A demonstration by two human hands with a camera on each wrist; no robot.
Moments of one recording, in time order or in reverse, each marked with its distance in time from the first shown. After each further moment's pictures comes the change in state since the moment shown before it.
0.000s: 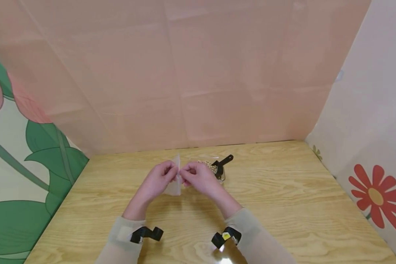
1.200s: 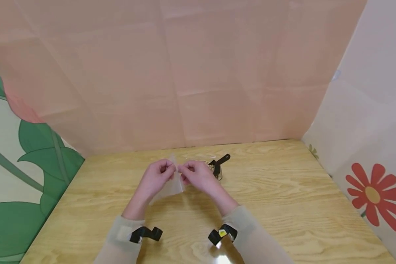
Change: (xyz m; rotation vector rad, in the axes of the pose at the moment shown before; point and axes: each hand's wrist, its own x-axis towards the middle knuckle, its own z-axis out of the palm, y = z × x) left_hand 0.002 0.003 0.006 -0.074 0.100 -0.084; right_hand 0.006 0.006 -0.005 -0.040 0.048 0.031
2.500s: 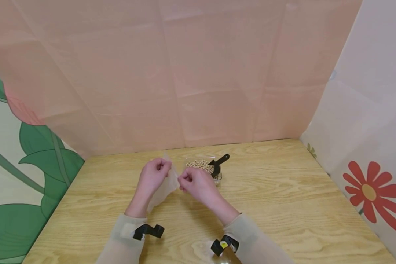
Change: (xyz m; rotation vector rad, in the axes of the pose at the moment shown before) left_hand 0.015 -0.008 0.004 0.133 0.182 -0.054; right_hand -0.024 -0.005 0.007 -0.301 0.084 -0.057
